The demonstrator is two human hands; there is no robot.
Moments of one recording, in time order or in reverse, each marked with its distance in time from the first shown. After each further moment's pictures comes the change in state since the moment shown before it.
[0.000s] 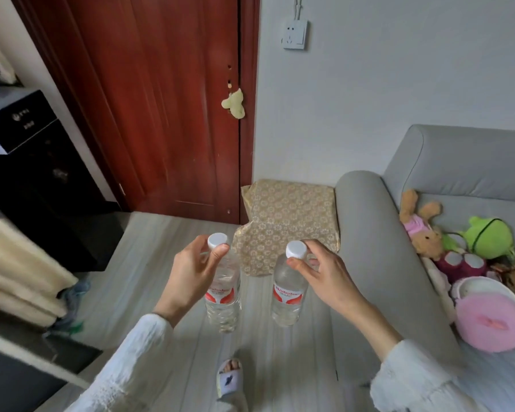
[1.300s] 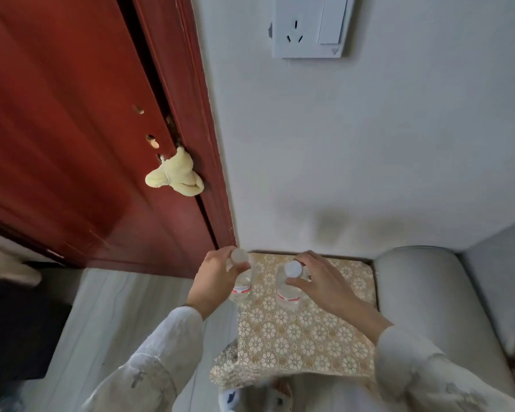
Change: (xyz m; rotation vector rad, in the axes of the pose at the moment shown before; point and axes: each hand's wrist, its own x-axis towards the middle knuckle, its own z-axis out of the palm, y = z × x) left_hand 0.658 -0.098 0.263 0.139 -0.313 -0.273; right_hand 0.654 0.259 -0.019 -0.254 -0.292 0.158
